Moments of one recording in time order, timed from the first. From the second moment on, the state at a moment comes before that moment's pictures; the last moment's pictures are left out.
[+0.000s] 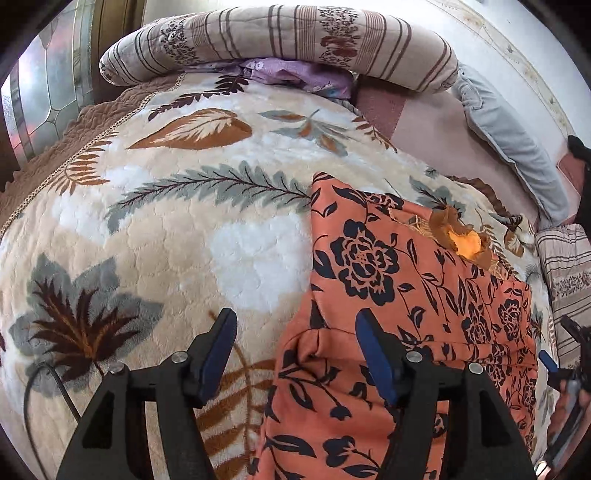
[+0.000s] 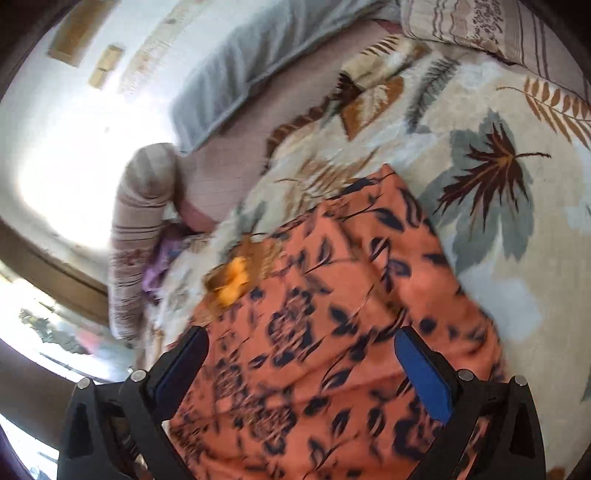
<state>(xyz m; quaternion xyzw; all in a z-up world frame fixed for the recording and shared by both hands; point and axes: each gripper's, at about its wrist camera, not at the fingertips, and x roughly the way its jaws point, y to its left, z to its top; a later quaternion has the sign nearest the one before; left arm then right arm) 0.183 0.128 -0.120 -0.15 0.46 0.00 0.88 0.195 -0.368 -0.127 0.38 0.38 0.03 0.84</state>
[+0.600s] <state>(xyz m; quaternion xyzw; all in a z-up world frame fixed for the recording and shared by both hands) 0.203 0.117 -0.131 -0.10 0.45 0.01 0.89 0.194 -0.321 -0.113 0.14 0.42 -0.05 0.89</state>
